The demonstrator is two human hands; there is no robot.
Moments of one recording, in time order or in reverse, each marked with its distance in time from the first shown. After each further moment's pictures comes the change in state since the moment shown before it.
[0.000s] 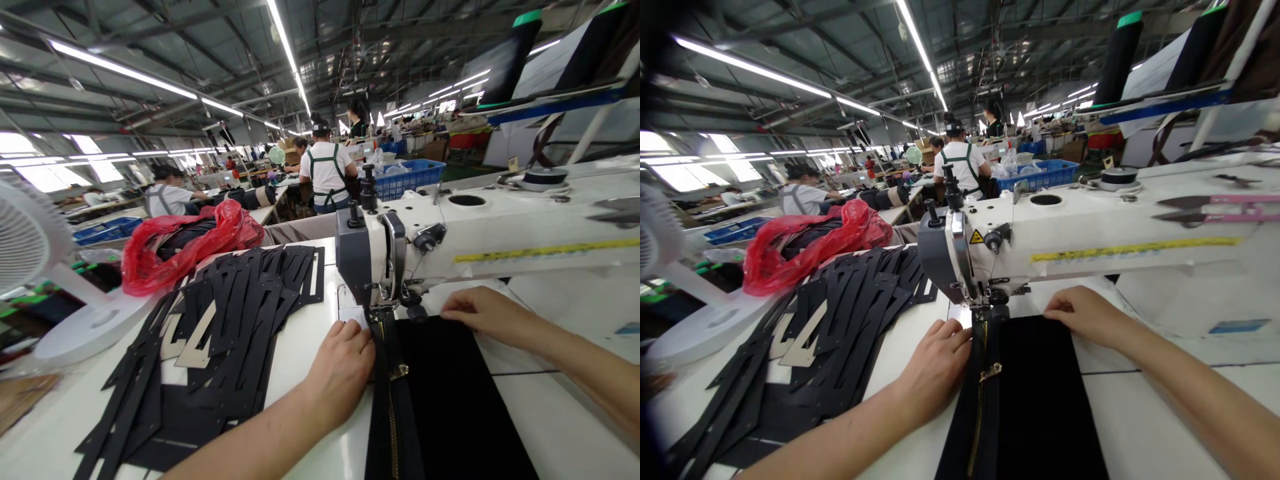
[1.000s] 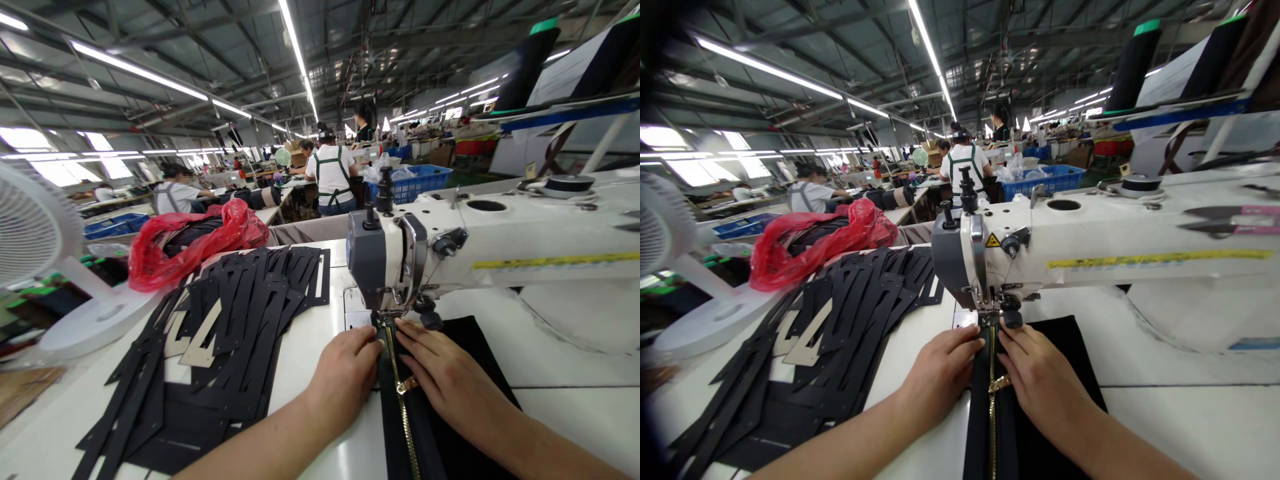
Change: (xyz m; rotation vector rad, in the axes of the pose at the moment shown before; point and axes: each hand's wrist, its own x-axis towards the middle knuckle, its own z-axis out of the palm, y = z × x) left_hand -0.011 -0.005 0.021 -0.284 0.351 -0.081; right_hand -0.037 -0.054 0.095 -0.531 0.501 -0.704
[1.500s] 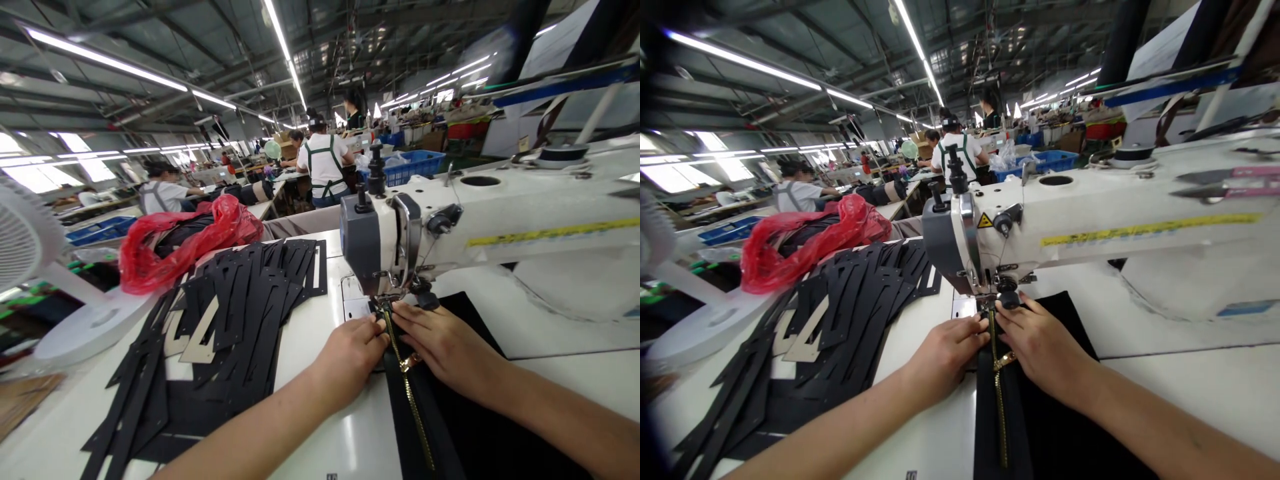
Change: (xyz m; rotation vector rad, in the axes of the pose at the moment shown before) left_hand 0.011 -0.007 -0.002 0.019 -0.170 0.247; right_hand 0.011 0.013 -0.010 0.019 -0.059 -0.139
